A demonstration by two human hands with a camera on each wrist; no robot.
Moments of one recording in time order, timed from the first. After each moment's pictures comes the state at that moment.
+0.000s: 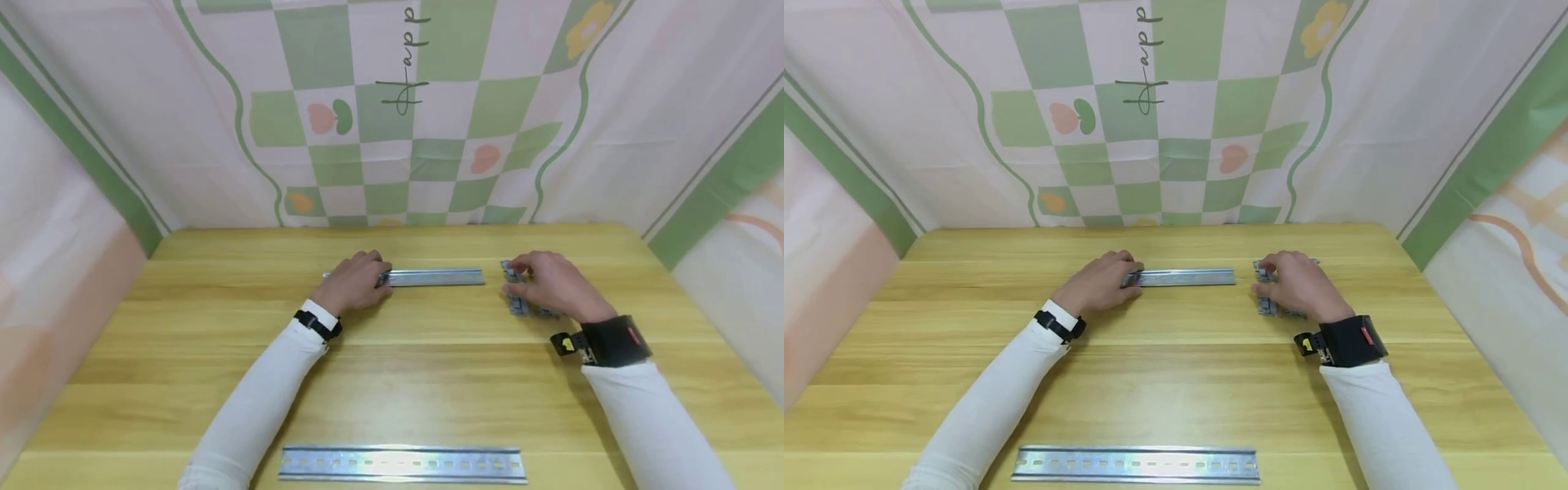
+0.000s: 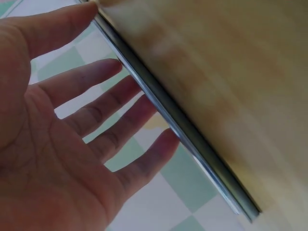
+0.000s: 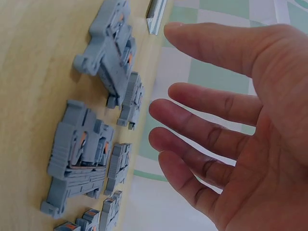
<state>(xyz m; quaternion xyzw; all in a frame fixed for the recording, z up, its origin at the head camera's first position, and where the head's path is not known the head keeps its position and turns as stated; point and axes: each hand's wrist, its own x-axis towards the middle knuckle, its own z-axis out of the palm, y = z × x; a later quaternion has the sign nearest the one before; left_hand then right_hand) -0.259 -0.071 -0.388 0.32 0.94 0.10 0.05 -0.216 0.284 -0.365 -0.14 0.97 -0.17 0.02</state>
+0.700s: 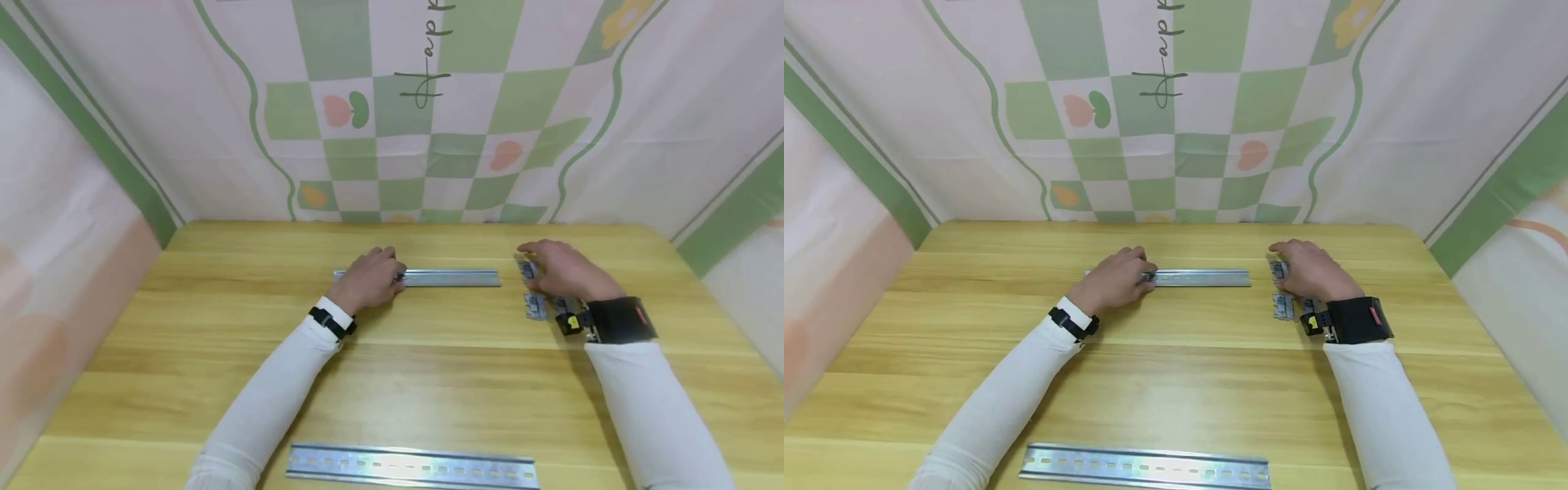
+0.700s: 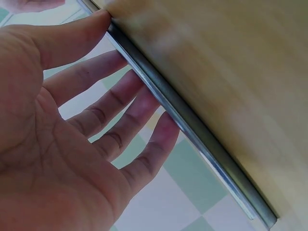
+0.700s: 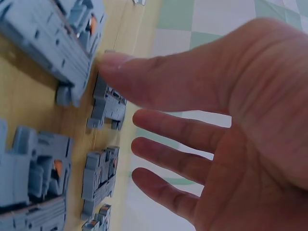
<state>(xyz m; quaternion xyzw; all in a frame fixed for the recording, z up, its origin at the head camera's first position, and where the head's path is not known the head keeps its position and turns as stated) -0.265 -0.067 -0.393 0.32 0.94 0.08 0.04 -0.258 0.285 -0.367 -0.16 0.97 -0.14 0.09</state>
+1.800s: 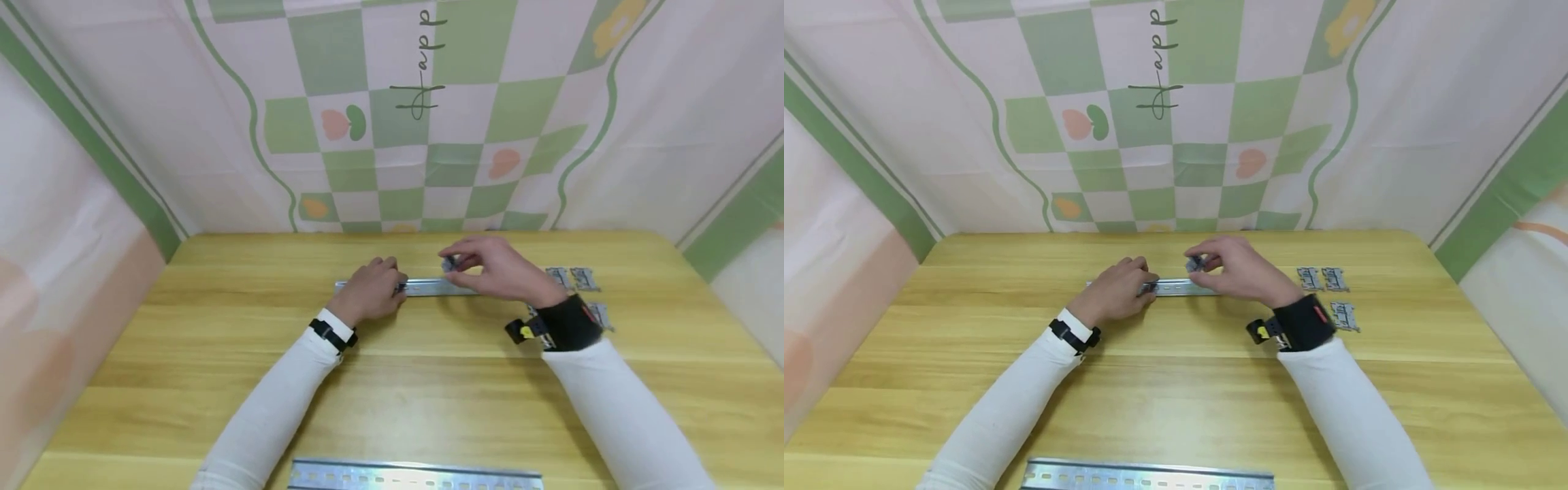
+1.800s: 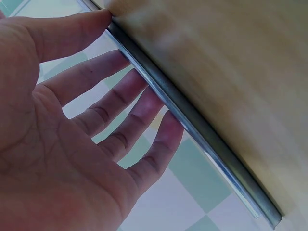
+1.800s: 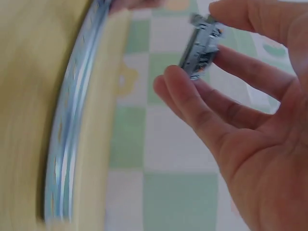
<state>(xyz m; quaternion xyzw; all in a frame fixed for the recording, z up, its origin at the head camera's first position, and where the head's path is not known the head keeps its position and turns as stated) -0.260 -0.064 -0.394 0.32 0.95 0.07 0.03 -0.253 0.192 -0.351 -0.33 0.88 -0.34 0.01</state>
